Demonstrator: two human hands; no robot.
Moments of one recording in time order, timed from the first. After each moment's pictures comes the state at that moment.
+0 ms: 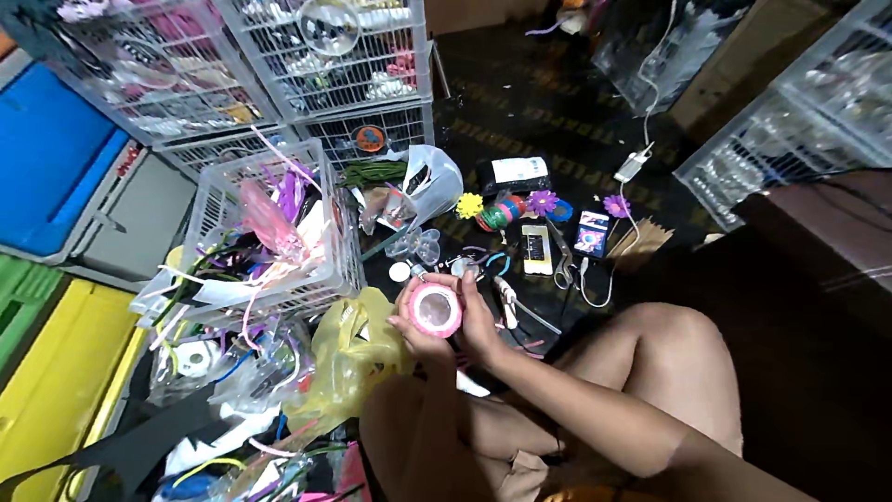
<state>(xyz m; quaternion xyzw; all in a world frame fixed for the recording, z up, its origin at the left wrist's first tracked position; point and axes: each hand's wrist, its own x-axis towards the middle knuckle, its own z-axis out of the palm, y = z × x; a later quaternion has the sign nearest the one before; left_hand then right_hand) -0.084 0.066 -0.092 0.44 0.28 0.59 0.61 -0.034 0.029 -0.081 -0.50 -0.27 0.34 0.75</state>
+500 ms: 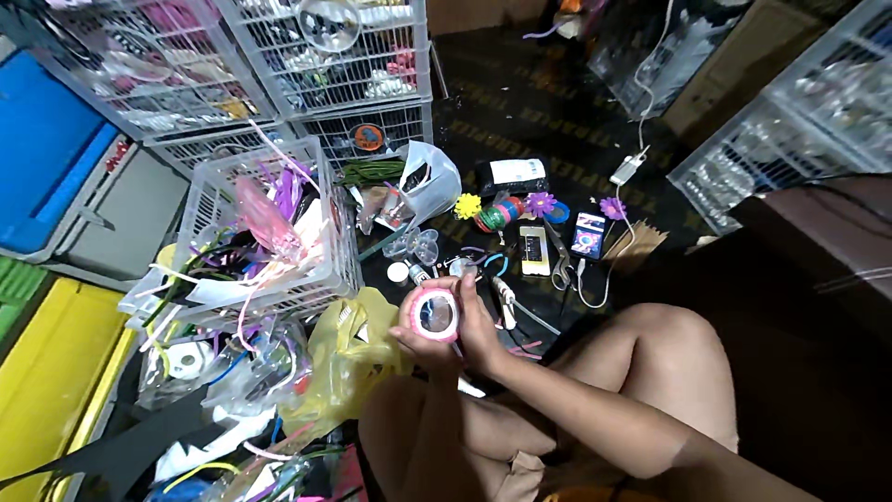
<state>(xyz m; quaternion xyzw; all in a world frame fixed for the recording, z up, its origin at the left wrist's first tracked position) -0.089 0.064 -0.098 0.49 0.27 0.64 0.53 -0.044 0.024 -0.058 -0.53 -0.28 0.33 0.73</state>
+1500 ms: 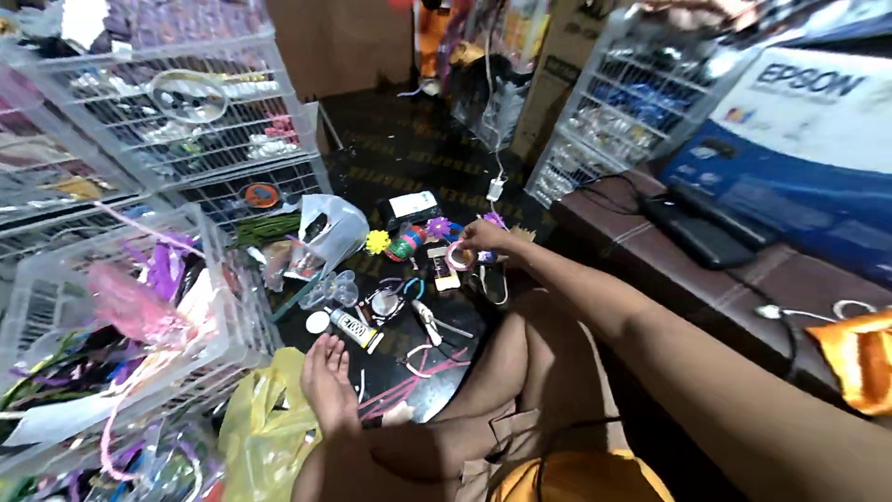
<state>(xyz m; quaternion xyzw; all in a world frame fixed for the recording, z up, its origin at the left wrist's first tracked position) -0.104 0.092 -0.084 0.41 0.42 0.38 0.71 0.252 -0.073 -0.062 -0.87 -0.33 0.24 0.27</state>
